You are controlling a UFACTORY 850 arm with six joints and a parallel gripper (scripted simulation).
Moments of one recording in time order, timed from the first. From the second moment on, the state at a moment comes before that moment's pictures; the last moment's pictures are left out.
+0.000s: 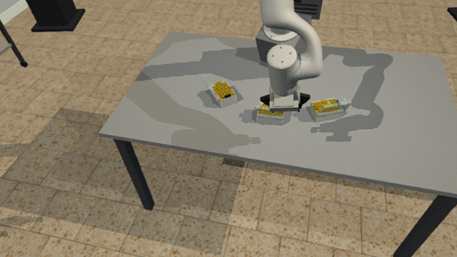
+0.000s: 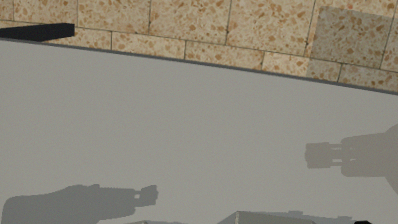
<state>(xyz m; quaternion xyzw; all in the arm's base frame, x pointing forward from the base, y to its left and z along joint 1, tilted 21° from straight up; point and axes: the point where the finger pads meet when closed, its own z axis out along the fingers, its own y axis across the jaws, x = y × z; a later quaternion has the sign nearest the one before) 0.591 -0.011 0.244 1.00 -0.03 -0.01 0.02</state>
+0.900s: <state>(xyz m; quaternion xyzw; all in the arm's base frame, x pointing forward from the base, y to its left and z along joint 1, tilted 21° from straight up) 0.536 -0.080 0.218 0.98 -0.19 -0.01 0.12</state>
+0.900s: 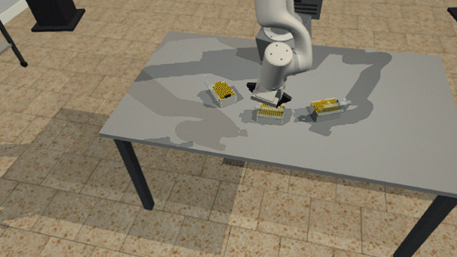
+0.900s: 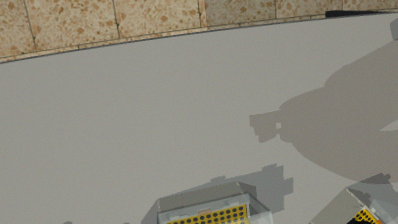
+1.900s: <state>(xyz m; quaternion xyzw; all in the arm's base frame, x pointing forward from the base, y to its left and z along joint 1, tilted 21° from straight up) 0.470 -0.153 0.195 0.90 -0.36 0.04 0.23</state>
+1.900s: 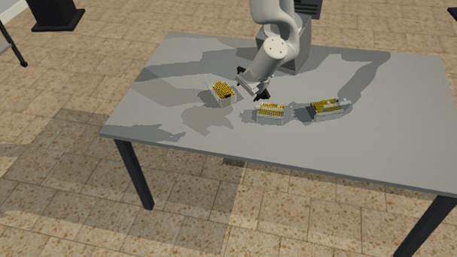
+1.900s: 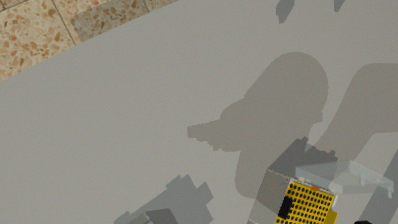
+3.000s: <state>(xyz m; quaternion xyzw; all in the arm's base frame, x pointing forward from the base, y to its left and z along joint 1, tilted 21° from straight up) 0.385 -0.210 0.165 0.78 -0.55 0.17 0.25</state>
